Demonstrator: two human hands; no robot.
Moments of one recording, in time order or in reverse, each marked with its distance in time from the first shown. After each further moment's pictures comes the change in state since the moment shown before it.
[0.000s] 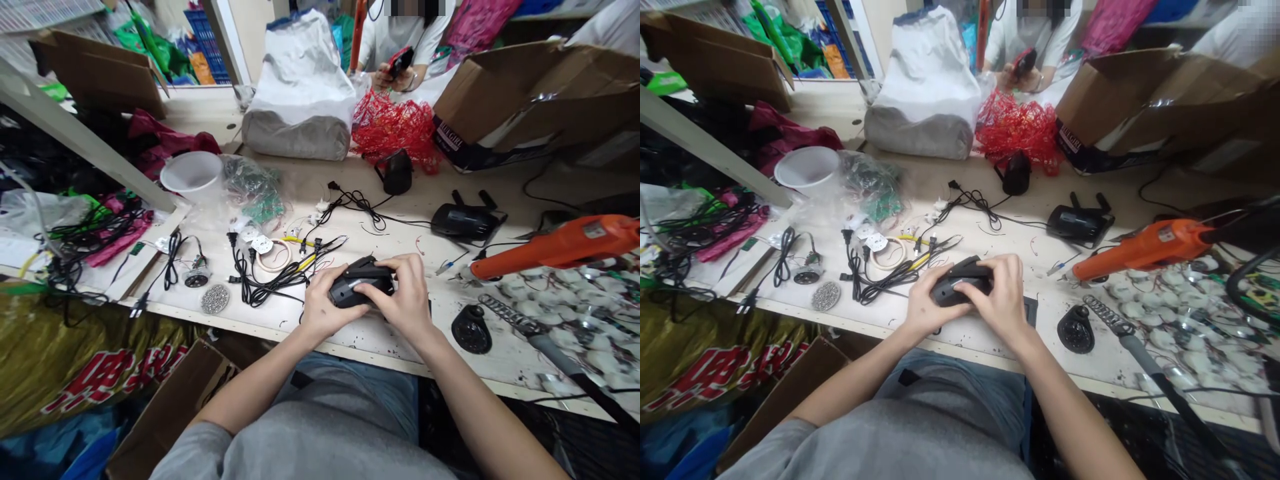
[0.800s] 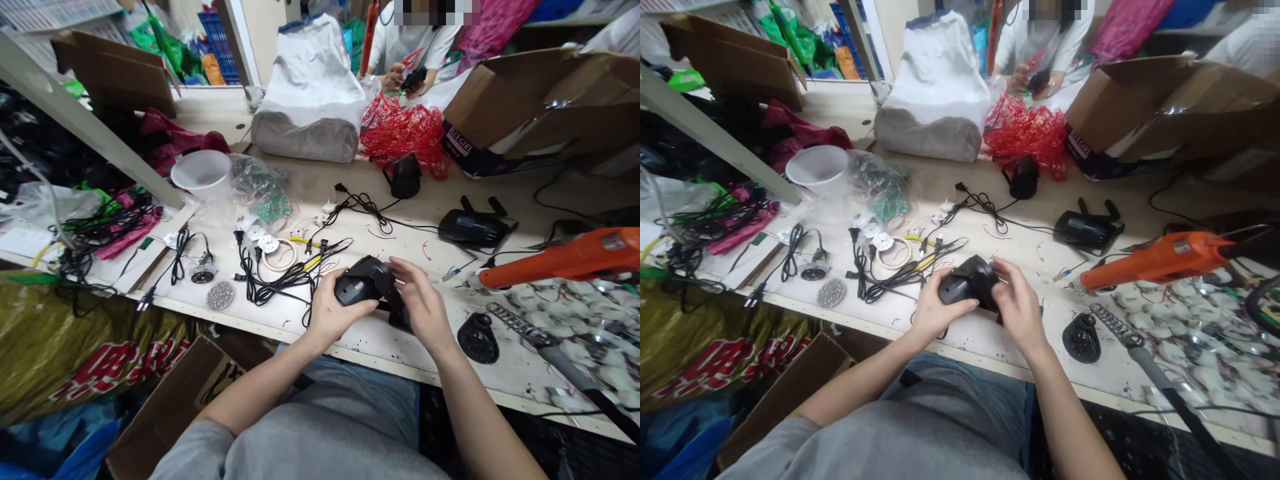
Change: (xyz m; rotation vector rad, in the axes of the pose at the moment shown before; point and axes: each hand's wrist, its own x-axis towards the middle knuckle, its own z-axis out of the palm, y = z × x) left_hand 0.000 0.020 0.001 -0.101 -0.028 -0.454; right_hand -0.008 0.008 -0.018 0.356 -0.255 0.408
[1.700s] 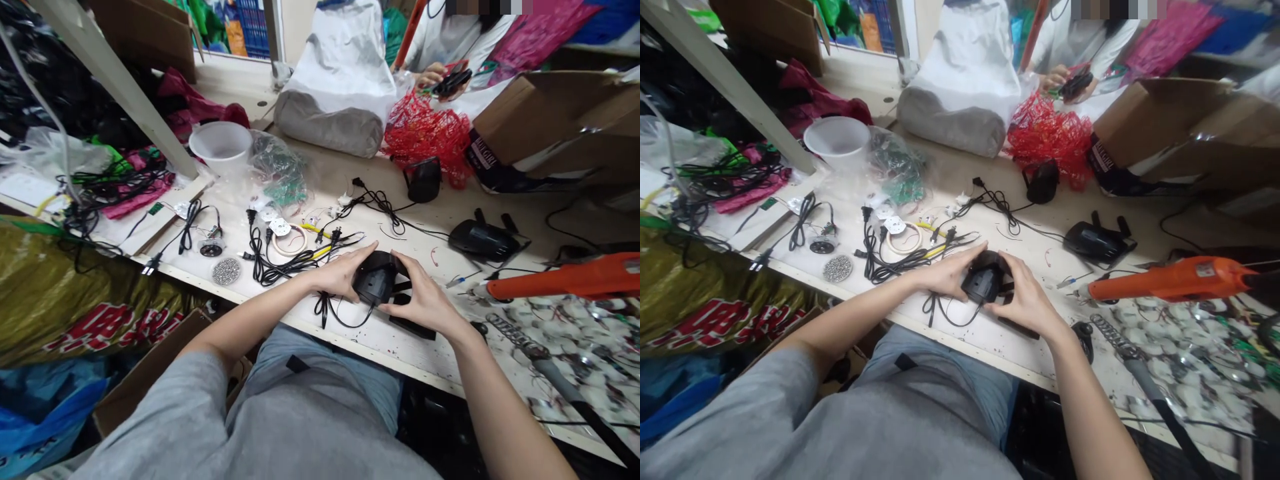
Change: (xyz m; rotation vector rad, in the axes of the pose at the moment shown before) left_hand 0.086 -0.031 -0.014 0.178 -0.737 0.516; right_hand 0.030 0.032 -0.025 -0.393 -0.383 -0.257
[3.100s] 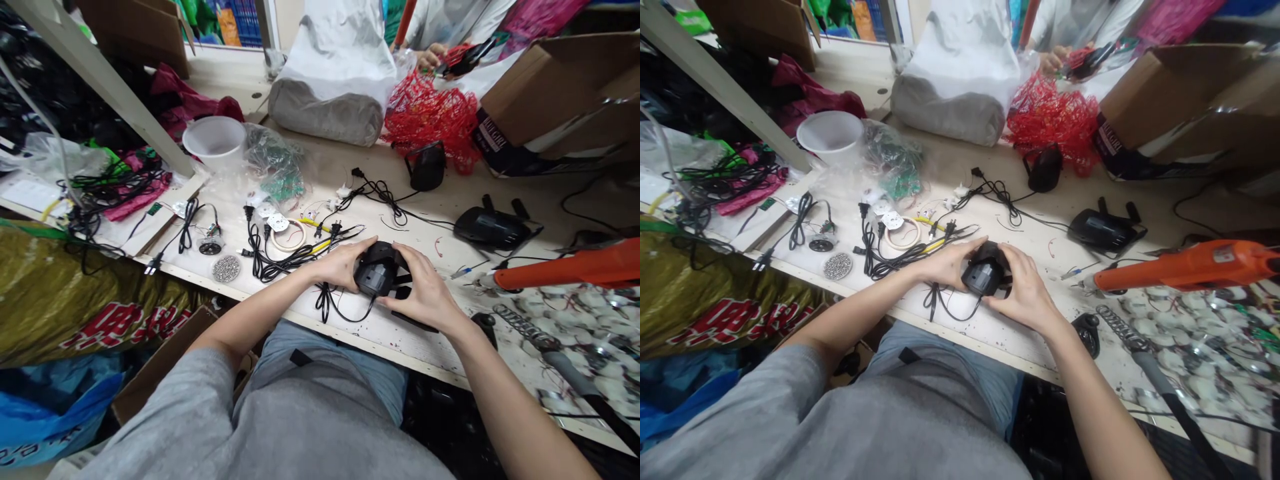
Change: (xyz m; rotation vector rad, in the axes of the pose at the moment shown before) left_hand 0.007 0.004 -0.001 -0.001 0.054 0.011; right_hand -0.001 -0.001 0.007 -0.075 0.150 -0.154
